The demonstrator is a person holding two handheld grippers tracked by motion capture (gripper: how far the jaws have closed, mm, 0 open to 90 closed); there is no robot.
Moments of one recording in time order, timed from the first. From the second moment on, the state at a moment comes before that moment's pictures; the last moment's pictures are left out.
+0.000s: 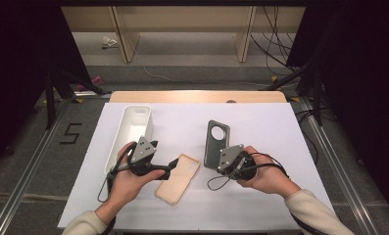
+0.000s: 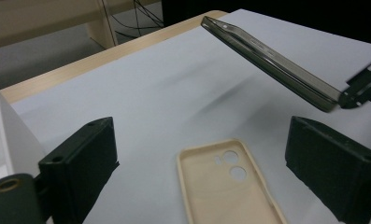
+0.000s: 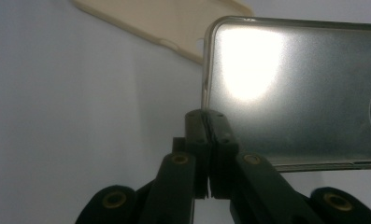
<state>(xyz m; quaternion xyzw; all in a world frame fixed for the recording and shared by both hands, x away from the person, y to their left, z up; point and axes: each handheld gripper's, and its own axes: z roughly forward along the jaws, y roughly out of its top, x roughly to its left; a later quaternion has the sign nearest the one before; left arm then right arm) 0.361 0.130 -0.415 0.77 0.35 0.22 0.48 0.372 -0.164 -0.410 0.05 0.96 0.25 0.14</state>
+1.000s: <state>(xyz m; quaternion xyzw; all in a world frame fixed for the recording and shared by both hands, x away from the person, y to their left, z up) 0.432 0.058 -0.383 0.81 0.37 0.15 0.44 0.353 -0.154 -0.407 0.04 0.95 0.27 0.14</state>
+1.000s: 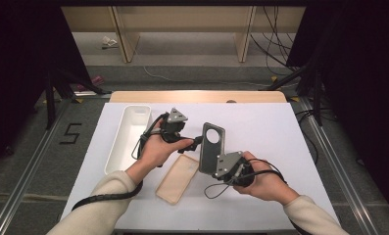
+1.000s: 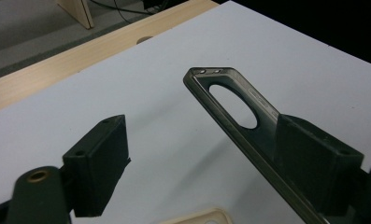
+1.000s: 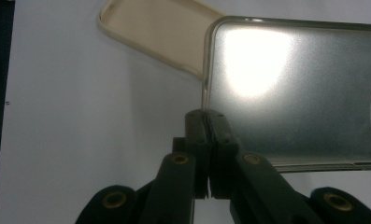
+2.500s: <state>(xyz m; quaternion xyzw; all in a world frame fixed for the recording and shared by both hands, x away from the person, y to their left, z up) 0.441 0.029 -0.373 0.77 0.43 0.04 0.48 0.354 -0.140 -0.421 0.02 0.96 0.24 0.15</state>
